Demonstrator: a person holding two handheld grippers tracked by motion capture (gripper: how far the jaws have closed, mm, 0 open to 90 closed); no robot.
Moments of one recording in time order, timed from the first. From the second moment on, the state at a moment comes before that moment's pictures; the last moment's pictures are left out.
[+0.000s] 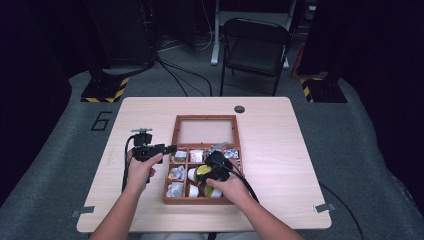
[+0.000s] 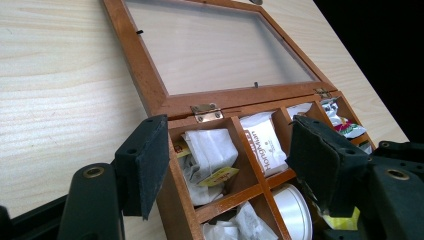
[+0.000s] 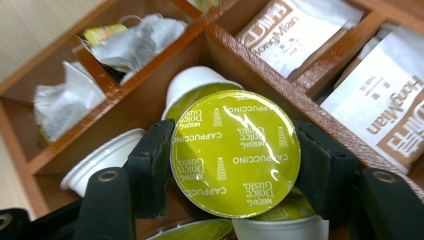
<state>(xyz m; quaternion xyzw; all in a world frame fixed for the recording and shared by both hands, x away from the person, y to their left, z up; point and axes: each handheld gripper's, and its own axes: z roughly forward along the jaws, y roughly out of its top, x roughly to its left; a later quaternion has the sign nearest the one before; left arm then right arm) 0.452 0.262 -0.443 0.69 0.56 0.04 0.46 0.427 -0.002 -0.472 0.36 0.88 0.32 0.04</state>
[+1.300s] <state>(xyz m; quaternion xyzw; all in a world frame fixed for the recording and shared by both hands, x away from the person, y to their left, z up) 0.451 0.270 -0.441 0.68 0.57 0.04 0.46 0.445 -0.220 -0.448 0.55 0.76 0.31 0.16</state>
